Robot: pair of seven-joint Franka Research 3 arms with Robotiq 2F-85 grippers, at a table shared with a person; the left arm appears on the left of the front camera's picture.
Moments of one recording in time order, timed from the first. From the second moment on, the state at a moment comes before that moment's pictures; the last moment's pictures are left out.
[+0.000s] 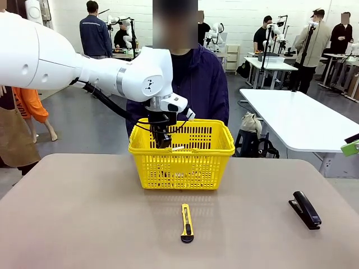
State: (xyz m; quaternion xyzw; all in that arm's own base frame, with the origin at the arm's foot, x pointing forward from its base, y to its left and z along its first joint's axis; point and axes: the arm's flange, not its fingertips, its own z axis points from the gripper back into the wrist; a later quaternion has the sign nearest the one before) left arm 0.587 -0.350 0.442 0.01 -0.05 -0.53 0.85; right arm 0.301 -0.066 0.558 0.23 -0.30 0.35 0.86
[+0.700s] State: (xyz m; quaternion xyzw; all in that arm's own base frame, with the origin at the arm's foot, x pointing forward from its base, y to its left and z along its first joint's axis) left arm 0.595 -0.352 0.432 0.00 -0.06 -0.52 0.85; right arm 0.301 -0.066 0.558 0.23 -0.30 0.35 0.86
